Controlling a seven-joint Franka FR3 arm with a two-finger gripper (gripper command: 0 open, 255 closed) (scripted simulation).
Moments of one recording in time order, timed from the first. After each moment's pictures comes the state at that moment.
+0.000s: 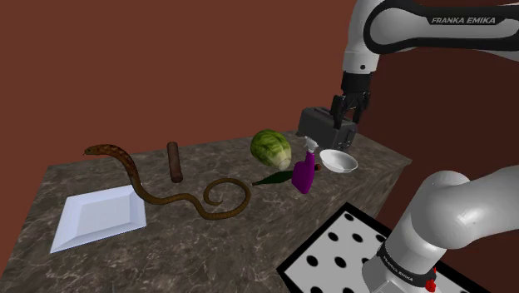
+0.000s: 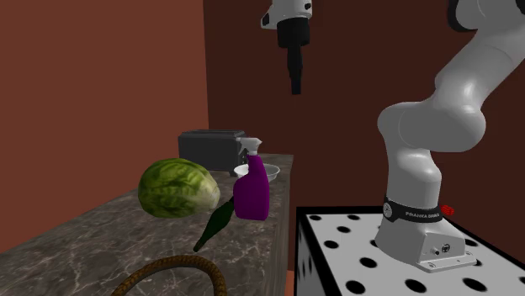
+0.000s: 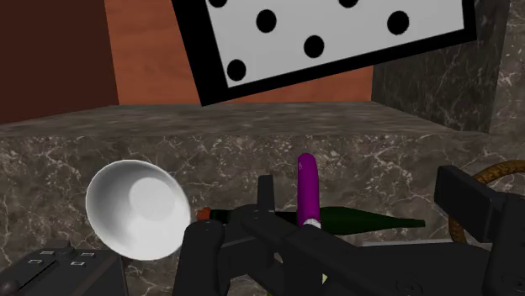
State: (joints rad) arm 0.02 -0.74 -0.06 -2.37 -0.12 1.53 0.17
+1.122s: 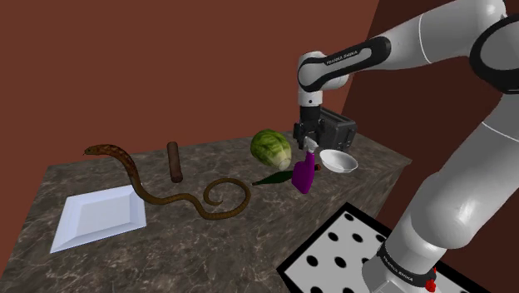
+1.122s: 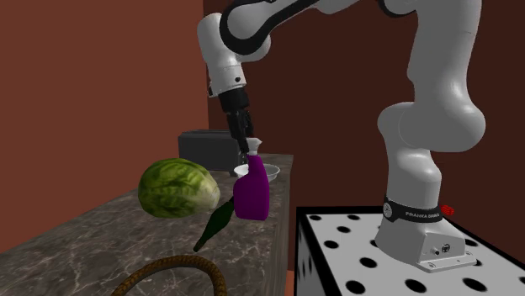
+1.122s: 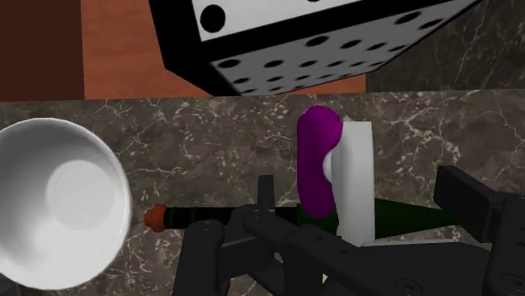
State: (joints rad) arm 0.02 -0.13 -0.18 -2.21 -0.05 1.79 0.05
